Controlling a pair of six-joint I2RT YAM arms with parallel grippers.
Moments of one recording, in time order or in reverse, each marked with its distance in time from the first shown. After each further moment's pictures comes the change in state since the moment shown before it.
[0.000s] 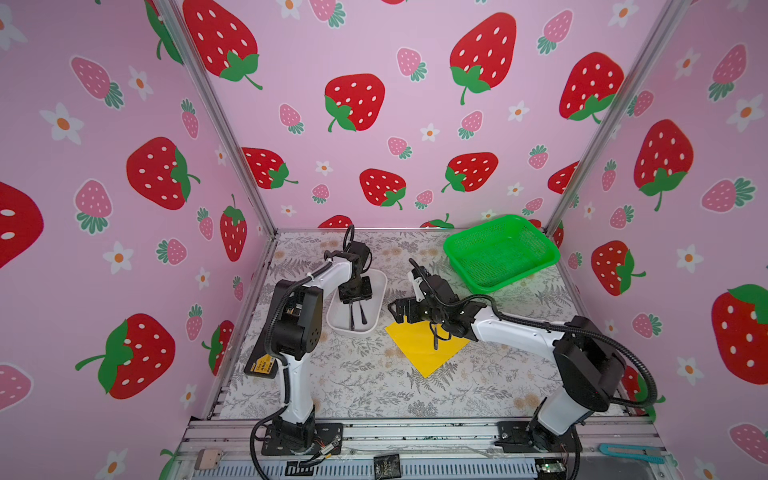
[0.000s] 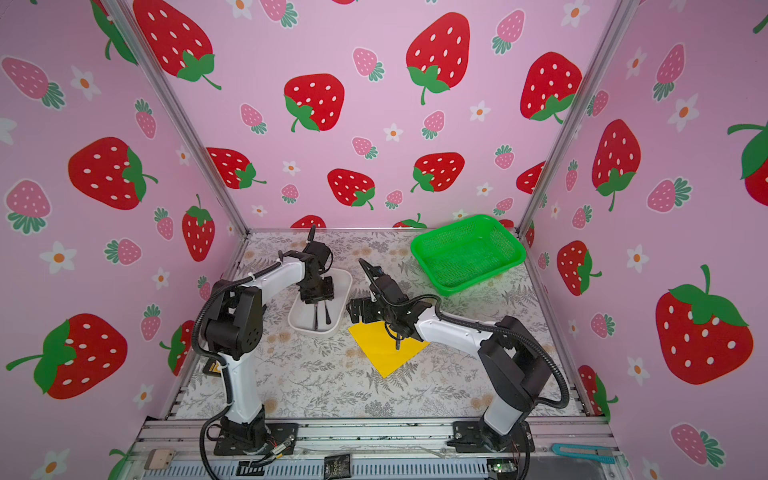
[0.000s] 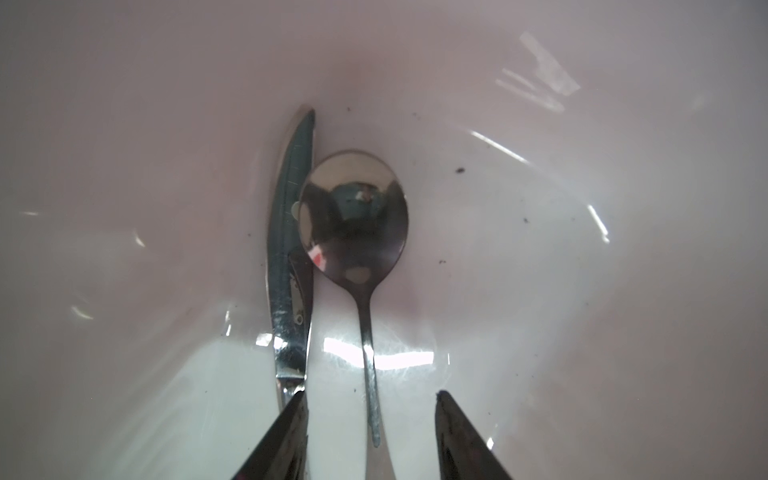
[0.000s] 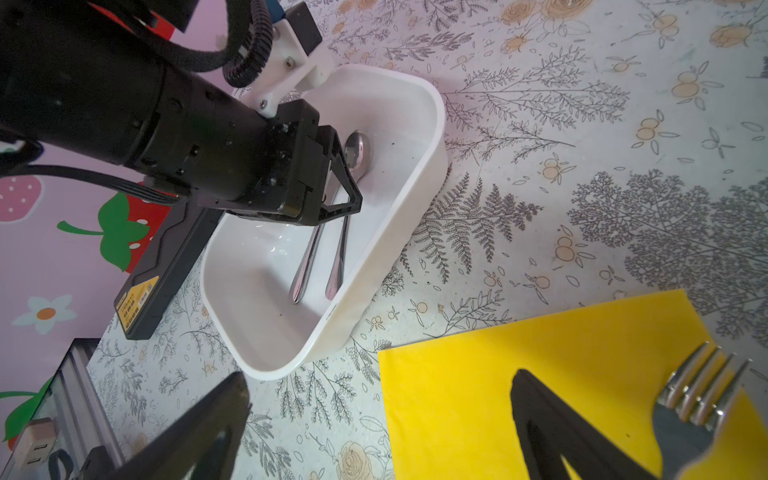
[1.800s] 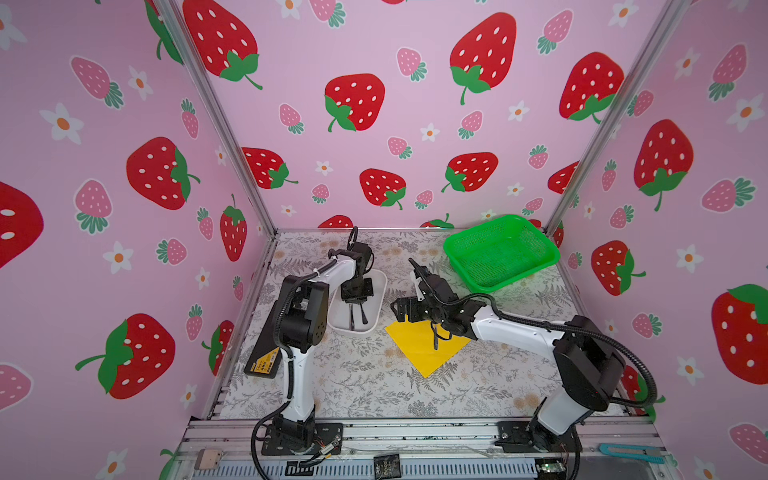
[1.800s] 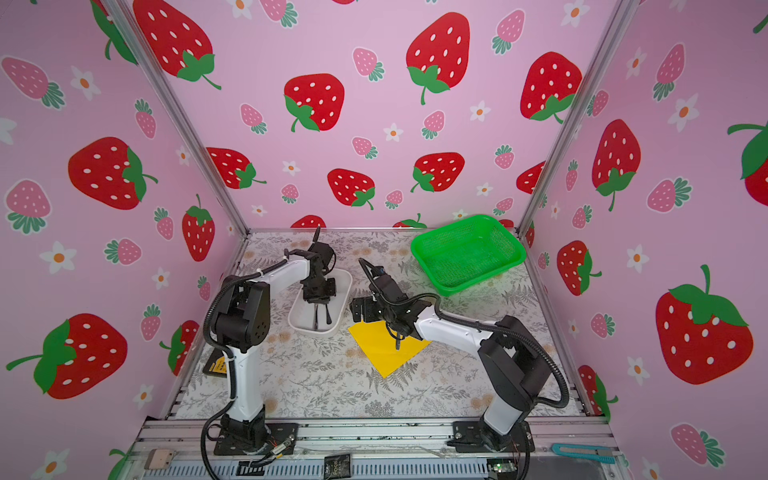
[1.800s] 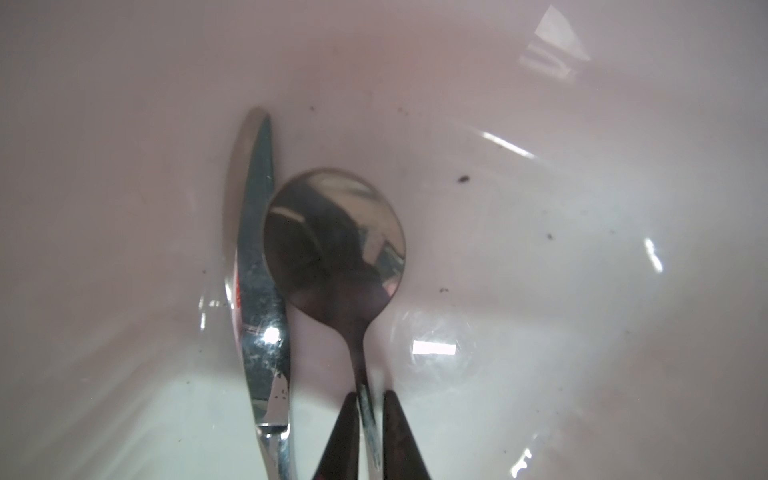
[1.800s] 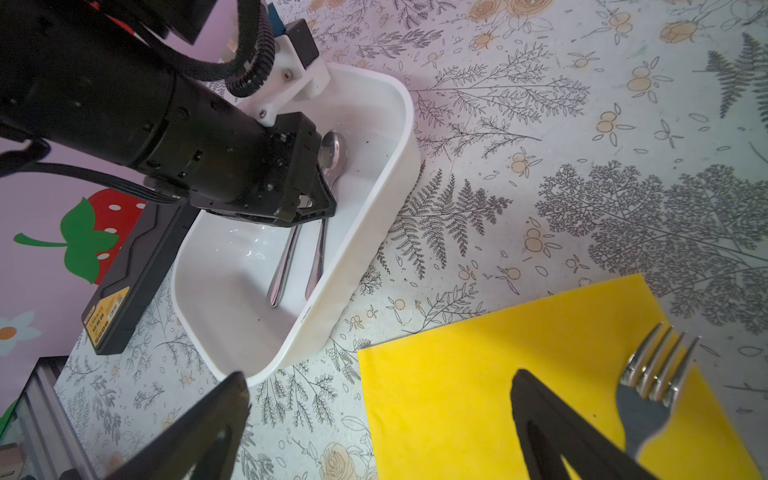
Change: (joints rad) left arm 0.000 0.081 0.069 -0.046 0.012 0.053; right arm 0.000 0.002 0.016 -0.048 0.053 0.011
